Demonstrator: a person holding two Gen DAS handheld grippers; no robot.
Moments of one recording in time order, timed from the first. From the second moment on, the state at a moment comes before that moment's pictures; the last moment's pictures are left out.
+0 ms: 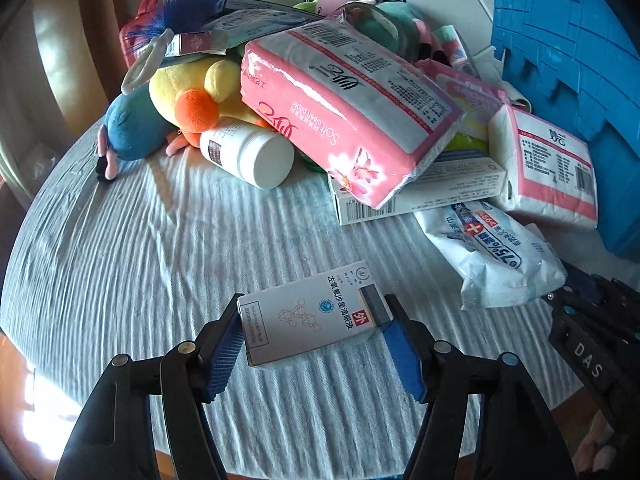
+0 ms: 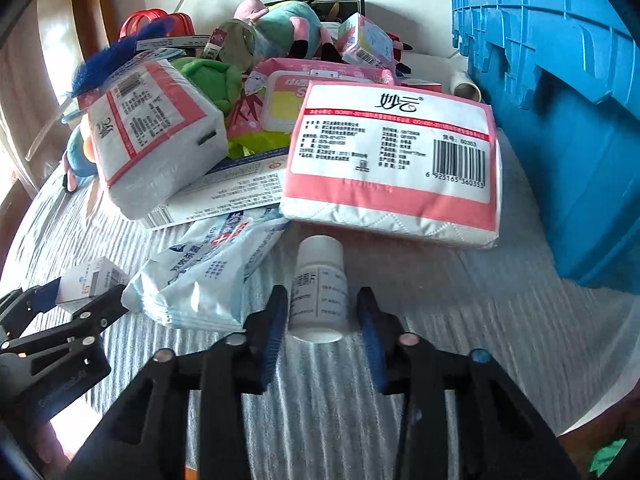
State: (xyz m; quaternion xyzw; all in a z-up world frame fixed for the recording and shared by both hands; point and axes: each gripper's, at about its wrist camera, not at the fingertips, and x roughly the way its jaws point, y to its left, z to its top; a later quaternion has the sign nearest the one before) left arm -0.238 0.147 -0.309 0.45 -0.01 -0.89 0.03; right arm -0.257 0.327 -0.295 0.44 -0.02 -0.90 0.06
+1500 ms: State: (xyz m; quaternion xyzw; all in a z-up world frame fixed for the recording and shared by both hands) left arm -0.237 0.148 -0.288 0.45 0.00 -0.89 -0.02; right arm -0.266 0.314 -0.283 0.53 0.06 -0.84 0.06
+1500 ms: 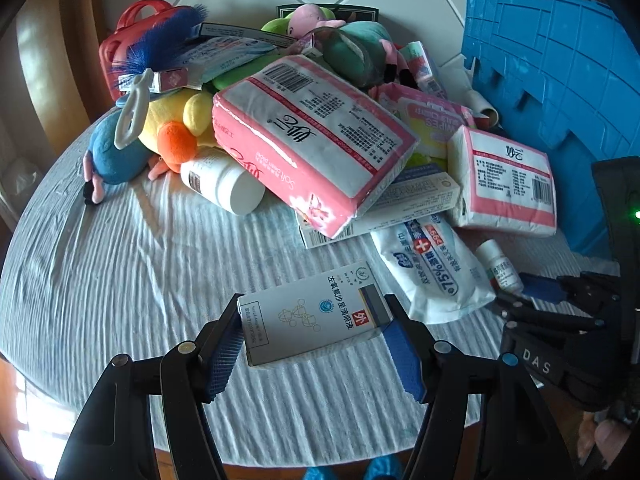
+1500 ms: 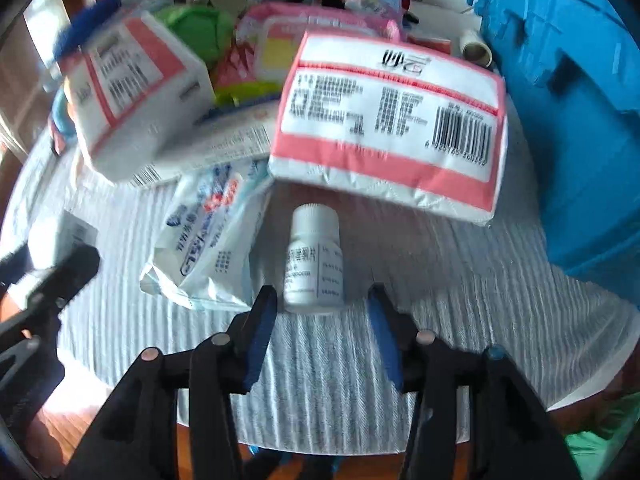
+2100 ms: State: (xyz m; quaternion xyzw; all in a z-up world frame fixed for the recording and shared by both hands) left arm -0.238 0.146 -0.236 0.39 -0.02 -0.92 -0.01; right arm -0.258 0.287 -0.250 0.43 0.01 -0.90 0.10
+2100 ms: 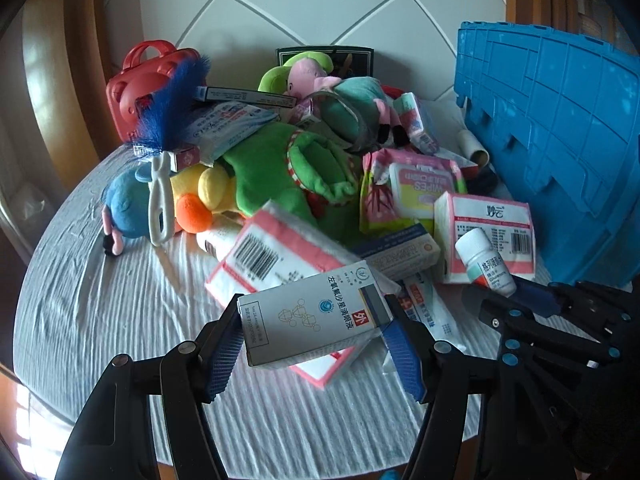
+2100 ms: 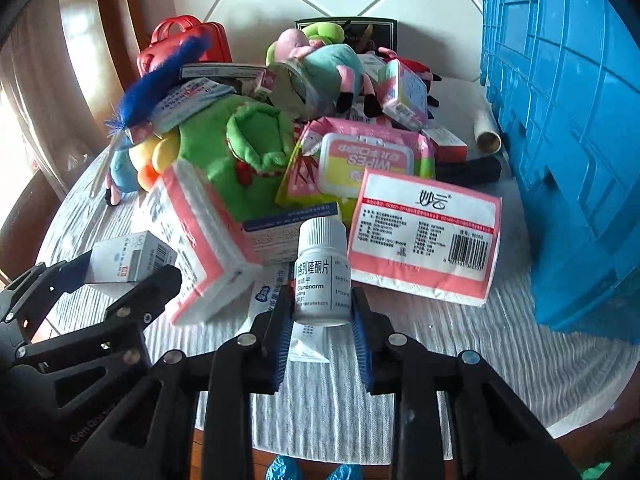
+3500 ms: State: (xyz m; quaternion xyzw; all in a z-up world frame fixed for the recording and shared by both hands) left arm -0.221 0.345 0.038 0.13 0.00 -0.99 -0.06; right arm -0.198 0.475 0.054 0.15 0.02 -0.99 0.05
